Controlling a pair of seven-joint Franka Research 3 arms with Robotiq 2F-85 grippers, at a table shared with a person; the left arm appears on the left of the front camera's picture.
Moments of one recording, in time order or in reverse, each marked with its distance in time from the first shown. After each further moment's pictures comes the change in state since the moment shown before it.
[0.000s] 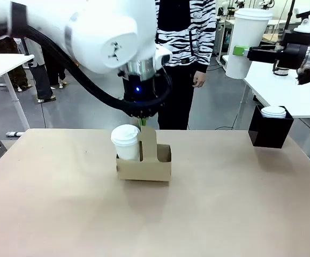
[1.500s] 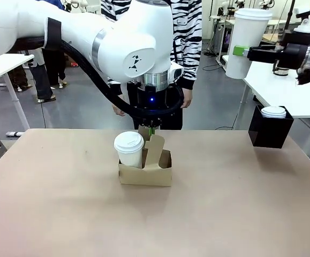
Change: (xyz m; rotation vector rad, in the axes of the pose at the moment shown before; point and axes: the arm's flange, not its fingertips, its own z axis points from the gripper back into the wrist) left arm 0.011 -0.024 -0.025 0.008 0.059 0.007; right arm 0.000 0.000 0.000 0.000 0.000 0.000
